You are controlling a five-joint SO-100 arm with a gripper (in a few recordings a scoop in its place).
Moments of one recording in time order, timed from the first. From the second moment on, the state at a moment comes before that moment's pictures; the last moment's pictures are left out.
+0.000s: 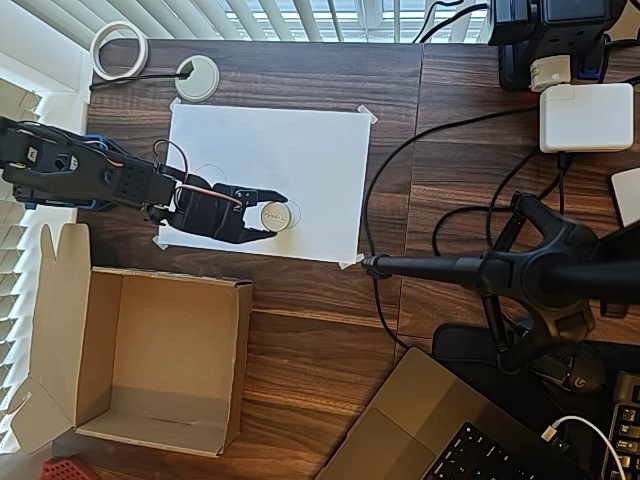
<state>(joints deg) 10.4 89.7 119.4 26.6 -91.2</state>
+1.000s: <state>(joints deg) 9.3 87.3 119.4 23.6 -89.3</state>
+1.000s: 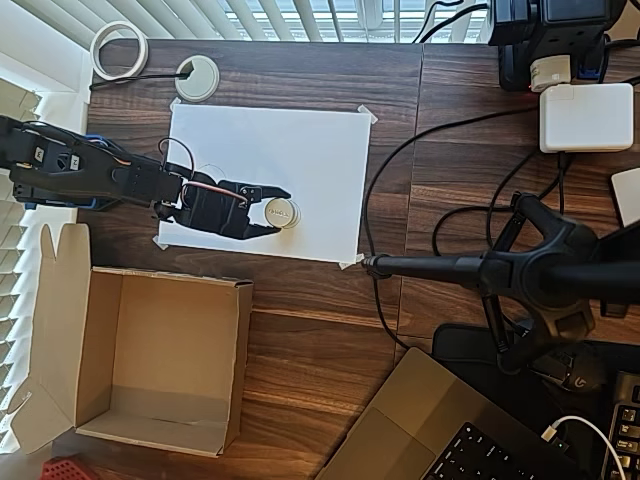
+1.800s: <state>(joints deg) 8.3 90.0 121.9 14.4 -87.5</state>
